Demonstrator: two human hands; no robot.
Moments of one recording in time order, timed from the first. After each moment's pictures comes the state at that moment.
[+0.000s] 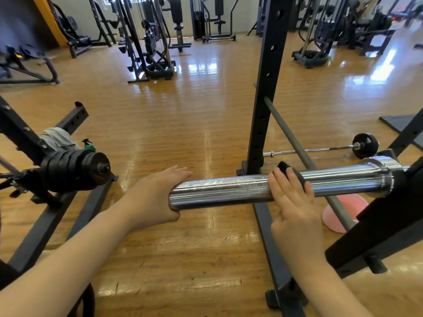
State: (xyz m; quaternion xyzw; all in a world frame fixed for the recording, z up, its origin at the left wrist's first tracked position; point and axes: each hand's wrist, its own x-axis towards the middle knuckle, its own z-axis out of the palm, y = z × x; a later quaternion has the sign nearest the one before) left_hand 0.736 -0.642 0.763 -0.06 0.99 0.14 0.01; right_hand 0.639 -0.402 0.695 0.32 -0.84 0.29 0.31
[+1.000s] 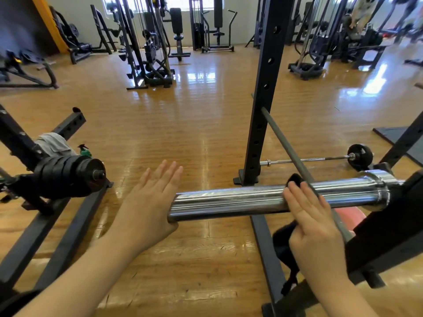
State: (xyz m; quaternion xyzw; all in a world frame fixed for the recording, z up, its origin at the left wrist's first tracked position) left_hand 0.743 -0.630 0.753 -0.07 0.99 -0.07 -0.08; right_hand 0.625 -0.373 0.698 0.32 -0.85 0.29 0.30
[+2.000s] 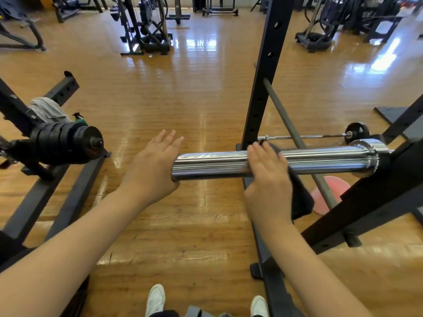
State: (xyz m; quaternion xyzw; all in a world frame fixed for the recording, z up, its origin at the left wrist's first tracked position) left_hand 0.739 -0.622 0.744 -0.12 0.98 0.03 -0.12; right_hand 0.652 -0.427 0.712 0.30 -0.87 0.28 0.27
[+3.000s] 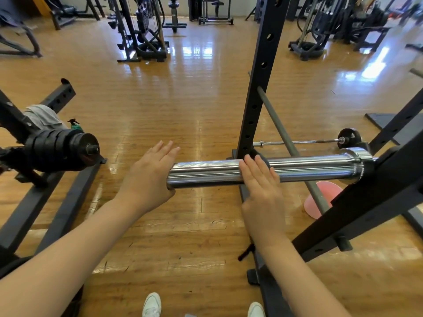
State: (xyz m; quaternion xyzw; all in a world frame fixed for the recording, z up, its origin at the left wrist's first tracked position) left_hand 0.740 -0.626 0.739 -0.11 0.98 0.04 -0.14; right_hand 0.655 -0.419 0.698 0.32 -0.85 0.30 0.30
